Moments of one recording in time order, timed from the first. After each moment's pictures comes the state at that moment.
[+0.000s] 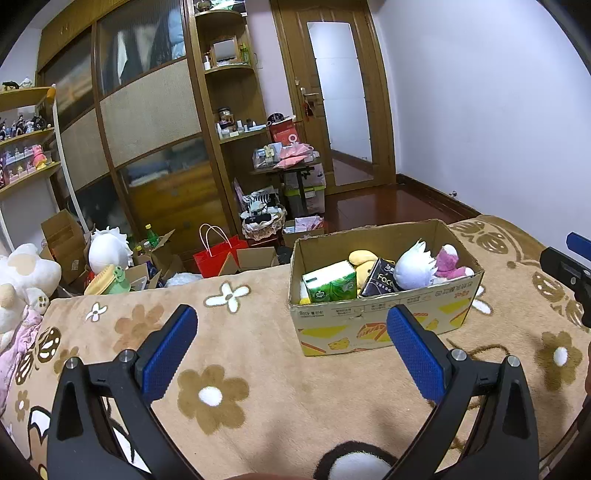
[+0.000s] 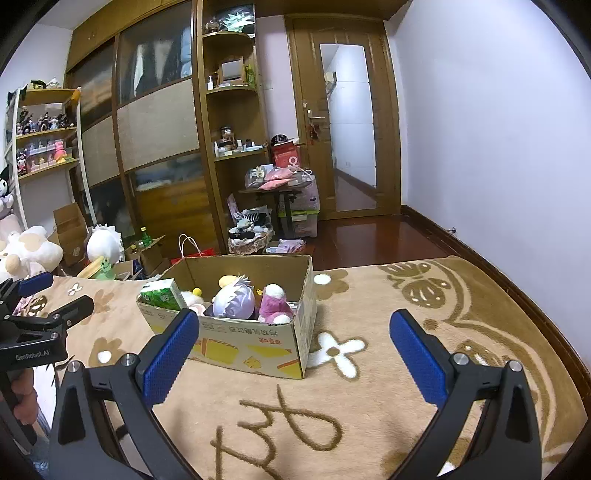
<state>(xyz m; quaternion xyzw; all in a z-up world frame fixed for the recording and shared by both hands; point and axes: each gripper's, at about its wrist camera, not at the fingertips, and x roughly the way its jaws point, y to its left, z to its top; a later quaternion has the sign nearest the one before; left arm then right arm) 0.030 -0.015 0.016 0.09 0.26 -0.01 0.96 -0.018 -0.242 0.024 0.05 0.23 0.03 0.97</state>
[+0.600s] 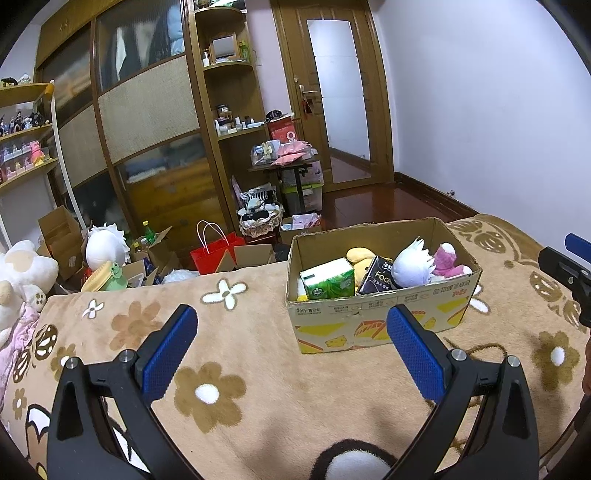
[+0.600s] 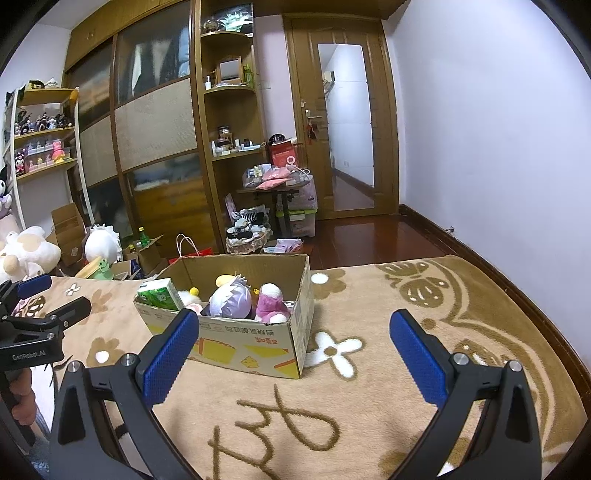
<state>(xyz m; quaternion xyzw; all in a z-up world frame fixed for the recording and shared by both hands) 0.029 -0.013 0.016 0.09 0.26 -0.02 0.96 -0.018 -0.244 0.022 0.05 0.23 0.03 0.97</state>
